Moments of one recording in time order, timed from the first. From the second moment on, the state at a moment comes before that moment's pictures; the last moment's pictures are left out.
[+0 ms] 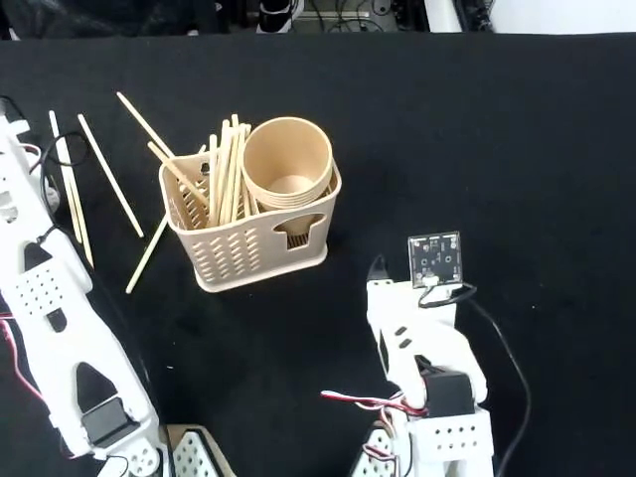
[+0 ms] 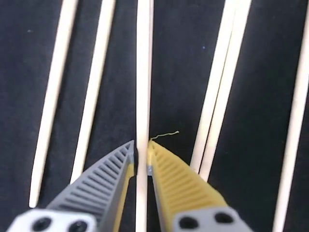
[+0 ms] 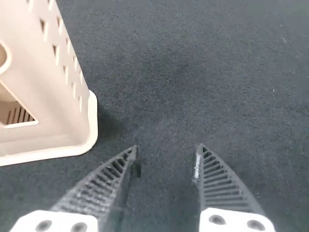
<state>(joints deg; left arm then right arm) -37.7 73.6 -89.5 100.4 -3.9 -5.5 -103.2 96.7 50.2 1.0</state>
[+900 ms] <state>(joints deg) -19.6 -15.8 -20.4 80.6 3.4 -5.5 -103.2 96.7 50.2 1.0</state>
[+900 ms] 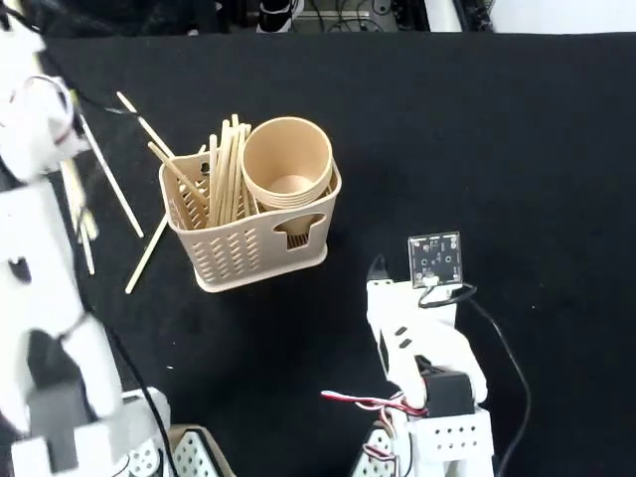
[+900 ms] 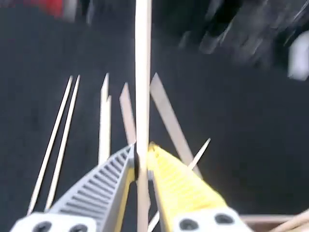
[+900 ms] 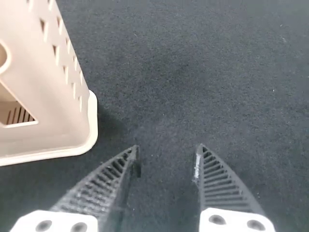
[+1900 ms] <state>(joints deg) 6.9 -76.4 58.6 24.9 3.6 -5.5 -103.2 96.7 50.2 1.0</state>
